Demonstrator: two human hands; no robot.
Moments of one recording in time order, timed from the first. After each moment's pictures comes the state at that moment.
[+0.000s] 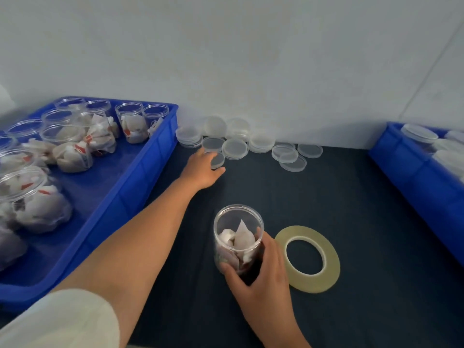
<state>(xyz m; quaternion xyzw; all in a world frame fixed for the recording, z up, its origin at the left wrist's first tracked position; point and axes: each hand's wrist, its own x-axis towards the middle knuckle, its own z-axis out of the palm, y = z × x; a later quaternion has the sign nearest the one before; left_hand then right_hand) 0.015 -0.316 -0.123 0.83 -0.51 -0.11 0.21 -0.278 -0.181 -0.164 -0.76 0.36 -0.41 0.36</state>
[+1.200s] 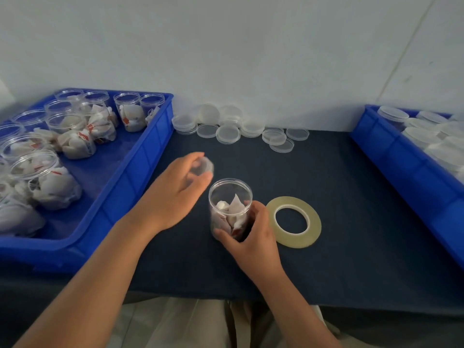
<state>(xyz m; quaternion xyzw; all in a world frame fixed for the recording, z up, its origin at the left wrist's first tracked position) -0.076 -0.118 -0.062 0.73 -0.56 -0.15 0.37 -0.281 -0.175 -0.162 -0.76 0.38 -0.38 0.37</state>
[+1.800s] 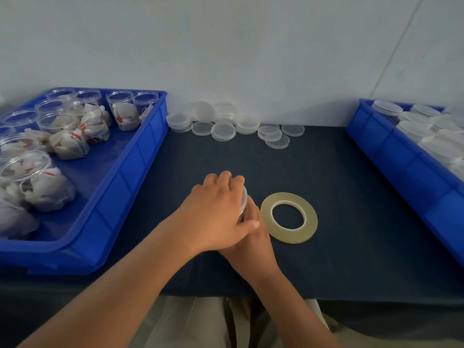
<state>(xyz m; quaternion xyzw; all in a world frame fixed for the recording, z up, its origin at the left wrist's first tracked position) -0.159 -0.133 -0.049 0.73 -0.68 0.02 0.00 -0.271 -0.174 -0.157 -0.81 0.33 -0.36 0.31</state>
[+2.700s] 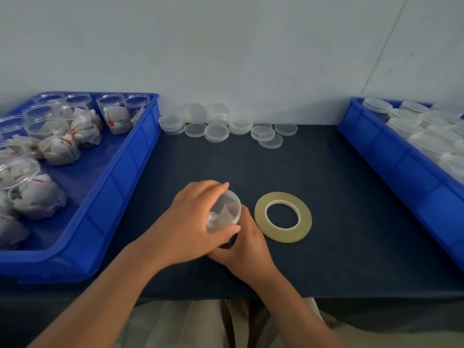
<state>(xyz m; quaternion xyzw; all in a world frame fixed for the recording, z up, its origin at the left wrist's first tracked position) -0.130 -0.107 -0.072 0.70 -0.66 -0.13 0.22 -0.283 -0.172 -0.155 -0.79 0.30 -0.36 0.40</state>
